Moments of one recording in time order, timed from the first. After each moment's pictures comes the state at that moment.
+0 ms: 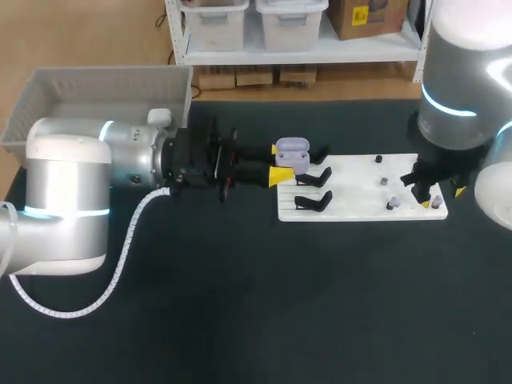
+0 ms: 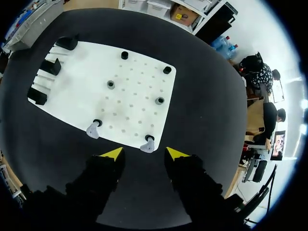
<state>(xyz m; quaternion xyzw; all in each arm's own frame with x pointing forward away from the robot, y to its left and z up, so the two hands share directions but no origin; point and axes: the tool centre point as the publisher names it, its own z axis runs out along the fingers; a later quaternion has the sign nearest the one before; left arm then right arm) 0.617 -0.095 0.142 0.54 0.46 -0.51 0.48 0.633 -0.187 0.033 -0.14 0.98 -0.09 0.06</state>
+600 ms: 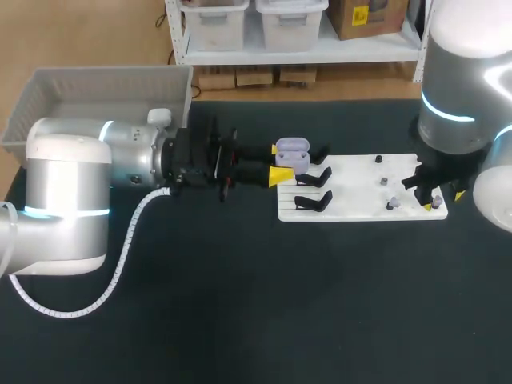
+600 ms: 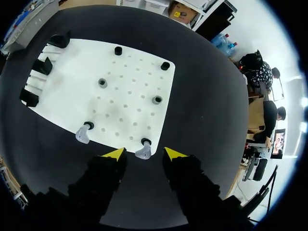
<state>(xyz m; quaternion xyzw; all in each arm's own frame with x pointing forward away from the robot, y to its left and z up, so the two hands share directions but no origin) 0.617 -0.095 0.142 0.54 0.46 -0.51 0.48 0.638 -0.194 0.019 -0.13 0.99 -0.10 0.06</state>
